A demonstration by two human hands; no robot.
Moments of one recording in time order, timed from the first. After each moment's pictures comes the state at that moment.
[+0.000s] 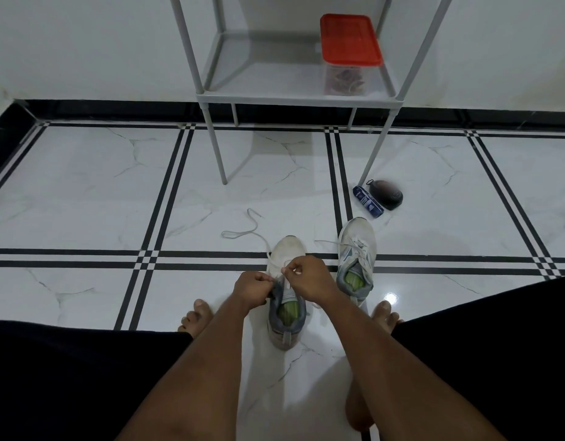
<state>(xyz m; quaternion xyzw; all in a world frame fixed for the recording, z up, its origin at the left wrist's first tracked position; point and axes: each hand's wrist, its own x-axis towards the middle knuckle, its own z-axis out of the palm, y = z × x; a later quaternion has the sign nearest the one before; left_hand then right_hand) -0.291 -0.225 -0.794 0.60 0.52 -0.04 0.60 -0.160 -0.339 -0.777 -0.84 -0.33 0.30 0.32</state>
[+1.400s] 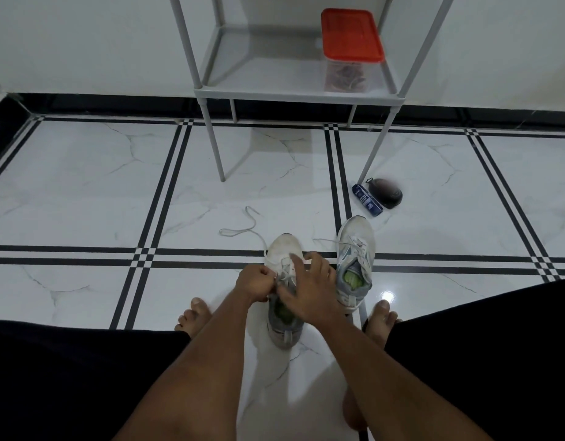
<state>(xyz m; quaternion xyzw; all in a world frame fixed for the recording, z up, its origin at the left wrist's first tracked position) -0.280 -0.222 -0.778 0.69 0.49 -0.08 0.53 -0.192 -0.365 -0.781 -0.90 -0.41 0.10 0.14</state>
